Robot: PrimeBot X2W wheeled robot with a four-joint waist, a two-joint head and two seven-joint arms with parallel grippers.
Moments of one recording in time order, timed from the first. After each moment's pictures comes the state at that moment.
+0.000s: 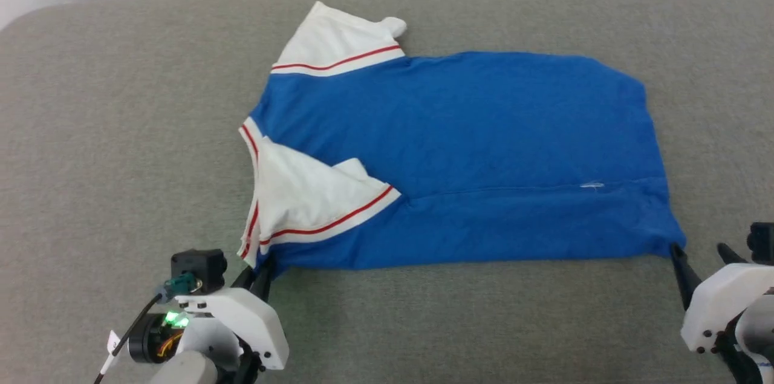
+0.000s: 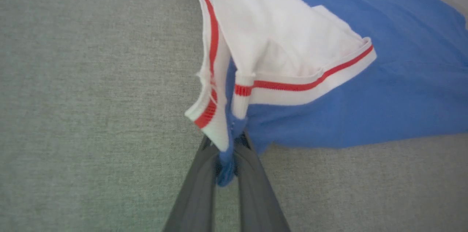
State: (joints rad) left arm -0.17 0.43 -0.52 0.19 -0.71 0.26 0.03; right arm -0.03 -0.16 -0.21 0.03 0.16 0.13 0.41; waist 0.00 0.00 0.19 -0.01
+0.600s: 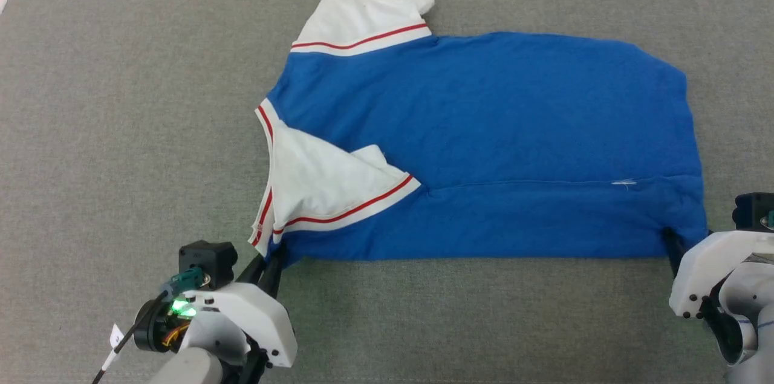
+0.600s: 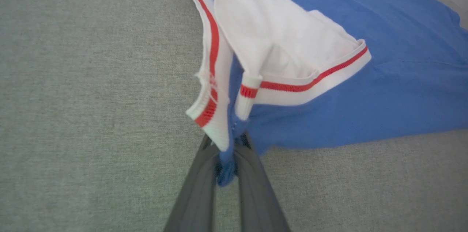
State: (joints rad) left arm -0.17 0.45 -0.55 0.06 -0.68 0.28 0.04; right arm -0.22 -0.12 -0.28 0.34 0.08 0.13 0.43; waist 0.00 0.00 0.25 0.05
